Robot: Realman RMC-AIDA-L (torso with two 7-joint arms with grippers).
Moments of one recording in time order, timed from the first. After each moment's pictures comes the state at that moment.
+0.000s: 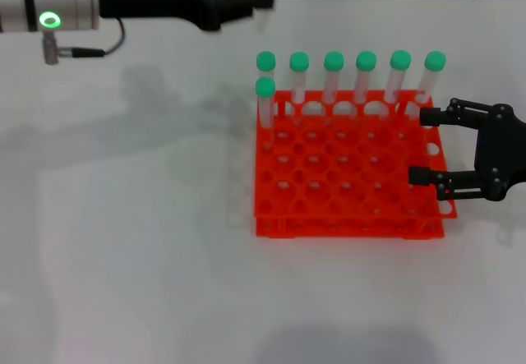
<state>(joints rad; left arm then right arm) -0.74 -1.98 0.97 0.75 1.75 1.42 -1.69 0.48 1.96 -0.88 -0.61 -1.72 -1.64 1.11</state>
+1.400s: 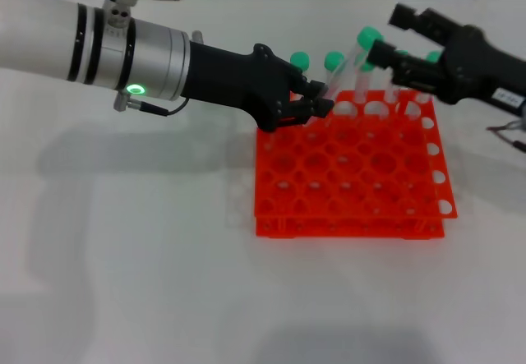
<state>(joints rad) -0.85 -2.07 0.99 0.61 1.99 1.41 -1.46 0.61 2.02 -0.76 -0.33 -1.46 -1.62 1.13</state>
